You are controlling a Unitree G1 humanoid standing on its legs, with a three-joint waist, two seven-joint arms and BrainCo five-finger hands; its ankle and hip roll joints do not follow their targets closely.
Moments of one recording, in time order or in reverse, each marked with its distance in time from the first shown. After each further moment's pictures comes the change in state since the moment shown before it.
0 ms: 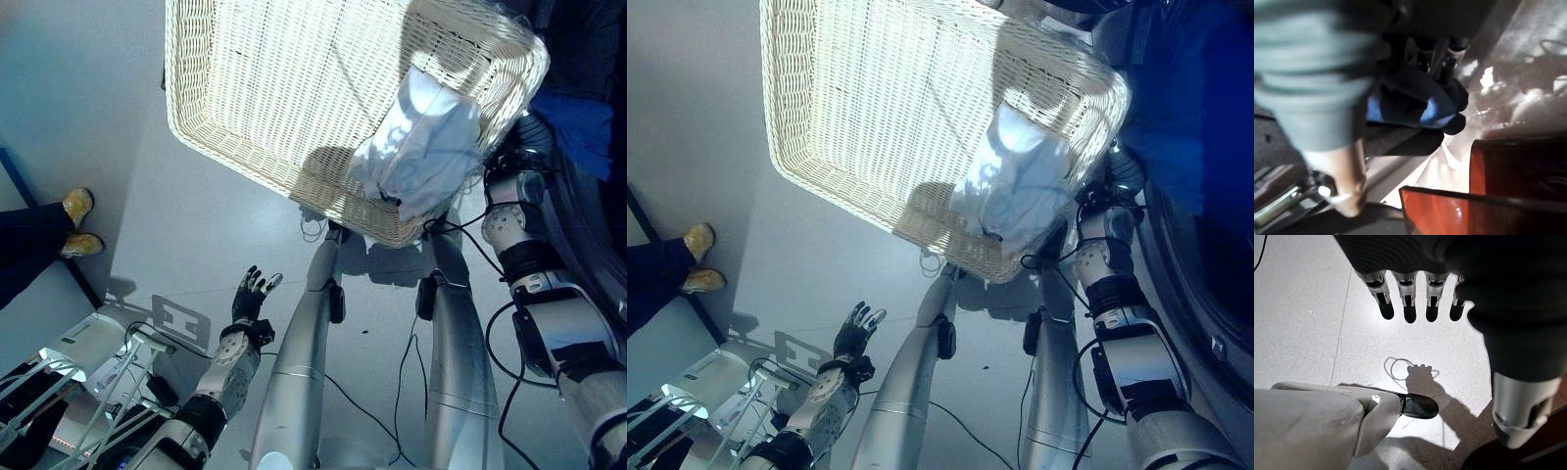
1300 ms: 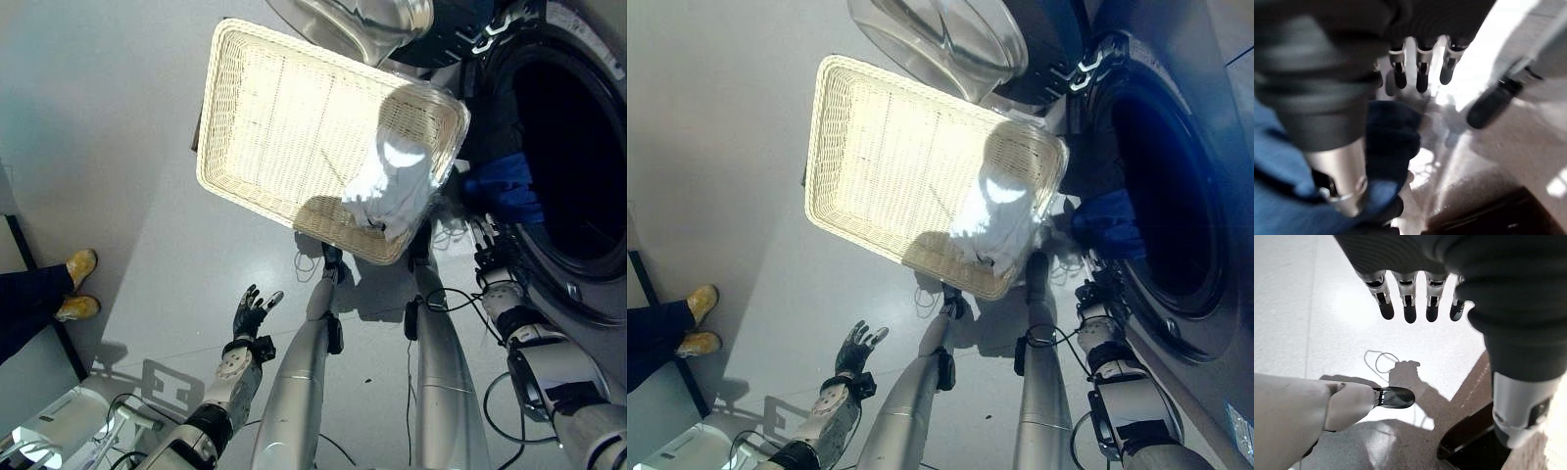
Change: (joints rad) left arm -0.004 -0.063 -0.003 0.173 0.027 -0.048 0.005; right arm 0.204 0.094 -0.049 0.393 0.333 0.242 0.083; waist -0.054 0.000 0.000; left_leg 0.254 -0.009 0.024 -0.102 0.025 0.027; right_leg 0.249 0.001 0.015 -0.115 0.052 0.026
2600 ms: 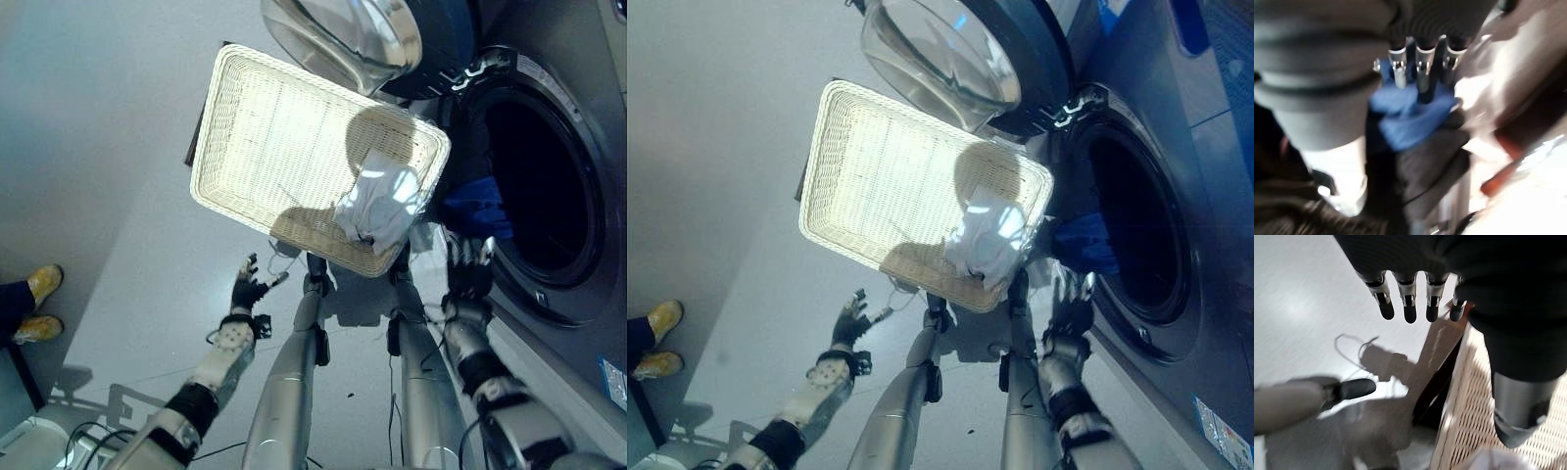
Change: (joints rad) left arm 0.003 0.072 -0.031 -0.213 0.298 0.113 0.159; right arm 0.390 0.247 0.124 -0.401 0.340 -0.255 0.349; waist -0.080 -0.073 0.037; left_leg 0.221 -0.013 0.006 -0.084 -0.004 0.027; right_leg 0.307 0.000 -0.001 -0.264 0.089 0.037
